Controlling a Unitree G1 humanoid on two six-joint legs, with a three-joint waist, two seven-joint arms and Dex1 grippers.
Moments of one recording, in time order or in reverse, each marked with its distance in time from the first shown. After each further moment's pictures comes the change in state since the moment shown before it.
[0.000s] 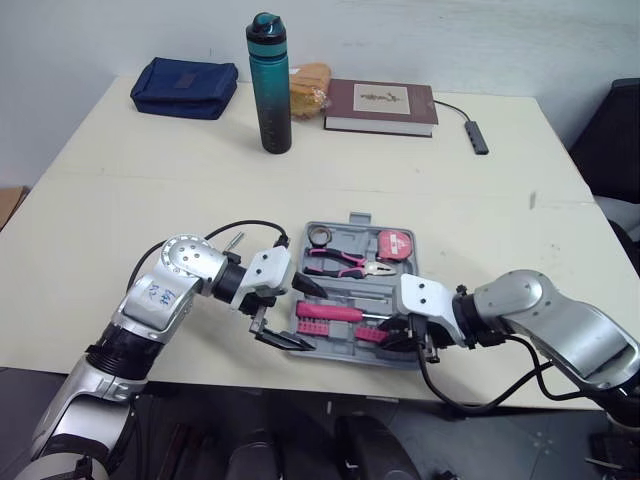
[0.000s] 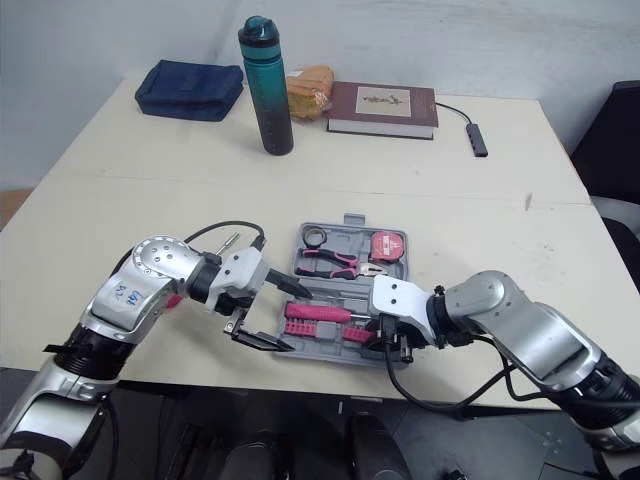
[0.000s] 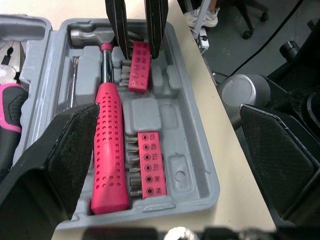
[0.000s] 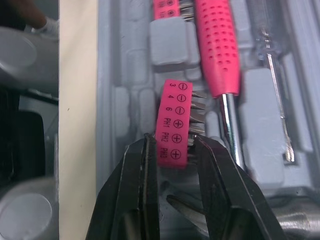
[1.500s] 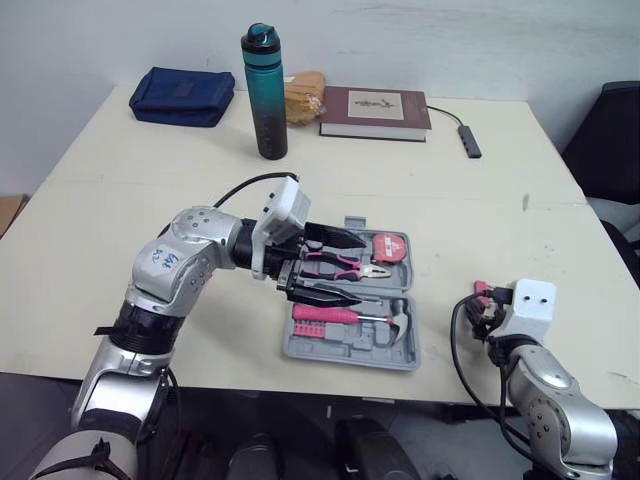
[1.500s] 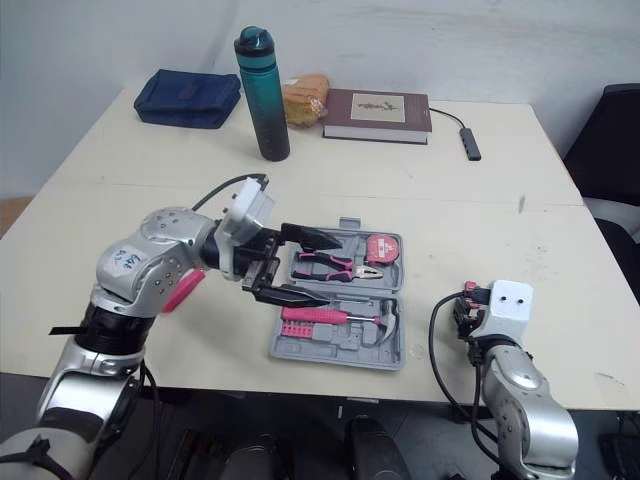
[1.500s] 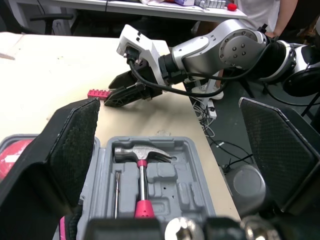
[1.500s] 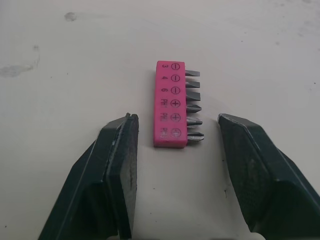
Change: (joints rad) left arm -0.152 -0.154 0.114 -0.029 -0.232 0.234 0.147; right arm 0.550 0.747 -0.703 -0.047 -0.053 0.043 -1.123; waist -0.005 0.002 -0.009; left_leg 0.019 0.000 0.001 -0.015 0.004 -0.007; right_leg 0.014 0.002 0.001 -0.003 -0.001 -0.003
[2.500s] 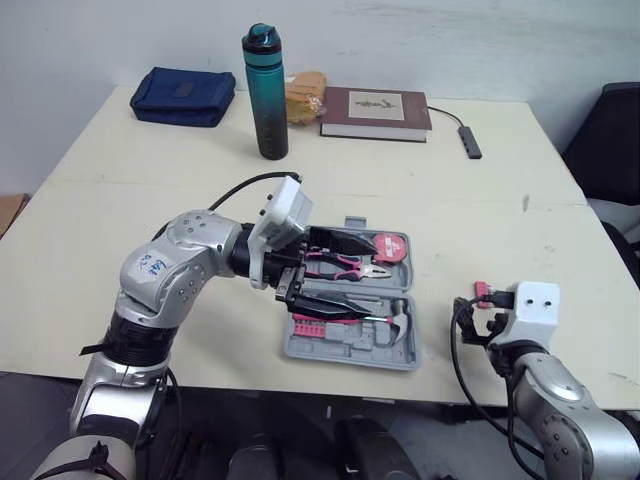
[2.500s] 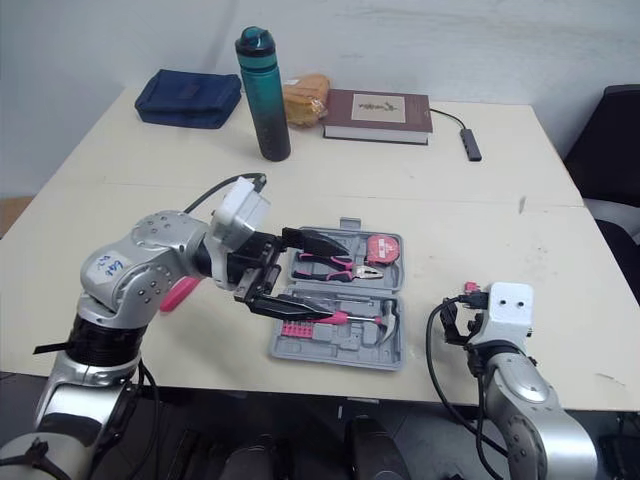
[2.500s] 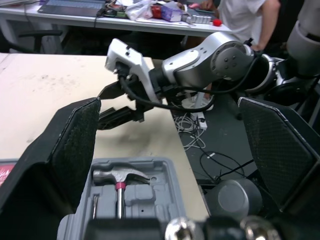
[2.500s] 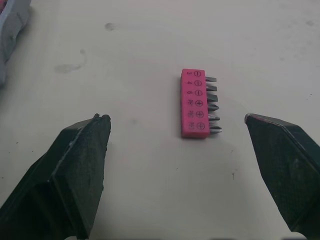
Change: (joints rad) left arm 0.026 0.010 0.033 -0.150 -0.115 0.122 0.040; right arm 0.055 -0.055 0.025 -0.160 0.079 0.088 -0.053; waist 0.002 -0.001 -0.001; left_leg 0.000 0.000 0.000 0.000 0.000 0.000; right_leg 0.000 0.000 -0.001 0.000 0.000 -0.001
